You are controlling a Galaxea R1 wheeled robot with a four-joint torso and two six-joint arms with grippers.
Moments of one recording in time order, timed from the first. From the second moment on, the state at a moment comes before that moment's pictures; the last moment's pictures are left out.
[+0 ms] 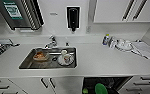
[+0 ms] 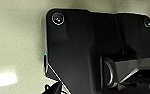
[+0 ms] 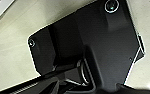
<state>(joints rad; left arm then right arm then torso) 1.43 2.93 -2.77 0.74 -0.21 -0.71 -1.34 2.62 -2.11 0.19 -0.02 0.11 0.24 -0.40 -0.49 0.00</state>
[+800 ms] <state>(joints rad) 1.43 2.94 -2.77 0.74 -0.21 -0.71 -1.32 2.64 -2.14 0.18 -0.02 0.11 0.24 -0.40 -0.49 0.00</state>
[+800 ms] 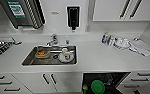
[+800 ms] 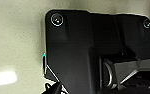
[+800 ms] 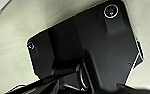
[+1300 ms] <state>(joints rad) 1.43 2.94 -2.77 0.74 -0.20 -0.71 -1.33 2.73 -2.31 0.17 -0.02 0.11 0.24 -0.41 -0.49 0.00</state>
